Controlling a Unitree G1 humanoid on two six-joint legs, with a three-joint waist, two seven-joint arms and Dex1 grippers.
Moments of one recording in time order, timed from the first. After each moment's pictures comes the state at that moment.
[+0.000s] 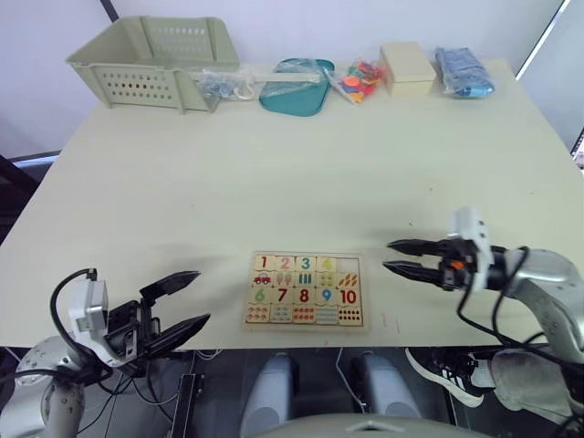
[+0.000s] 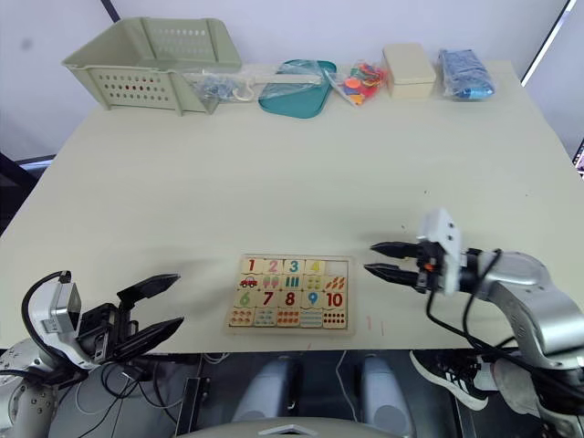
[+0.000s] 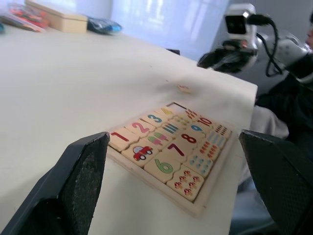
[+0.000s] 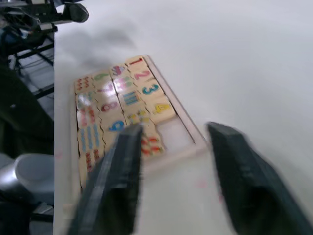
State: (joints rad) left arm 0.32 0.62 0.43 -0.07 -0.81 0.08 -1.43; right arm 0.00 -0.69 -0.18 -0.41 0.54 0.48 1.13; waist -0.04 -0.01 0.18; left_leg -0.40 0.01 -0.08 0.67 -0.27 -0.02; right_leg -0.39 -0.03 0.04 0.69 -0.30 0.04
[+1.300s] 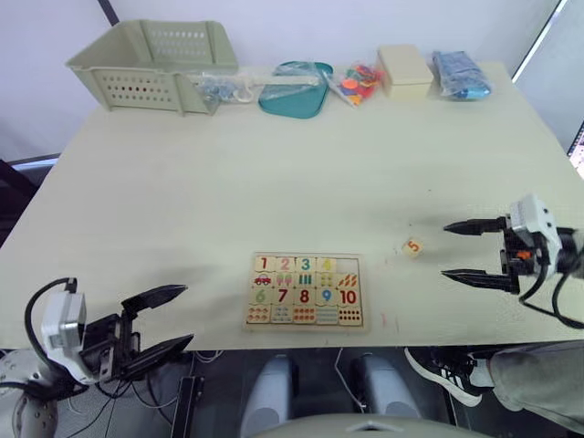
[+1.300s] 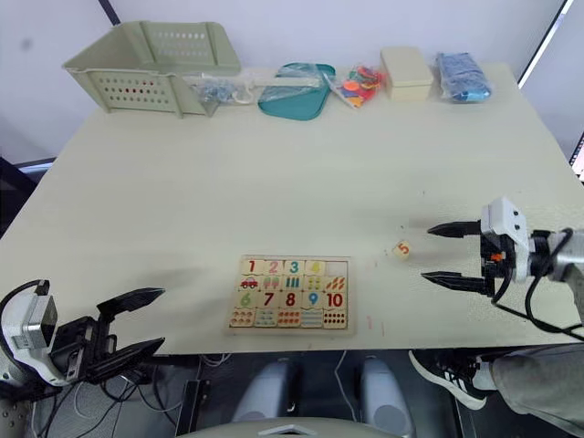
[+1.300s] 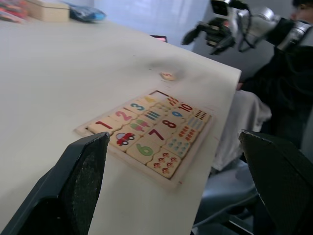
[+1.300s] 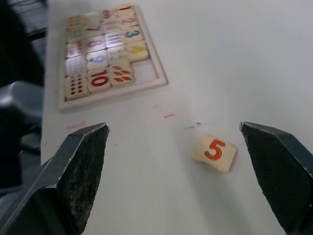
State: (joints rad) left arm 0.38 0.73 0.50 -0.05 -0.81 0.10 -1.58; right arm -0.31 -0.95 -0.08 0.03 0.48 0.25 1.47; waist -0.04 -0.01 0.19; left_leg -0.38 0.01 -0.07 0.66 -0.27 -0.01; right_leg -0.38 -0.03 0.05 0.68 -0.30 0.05
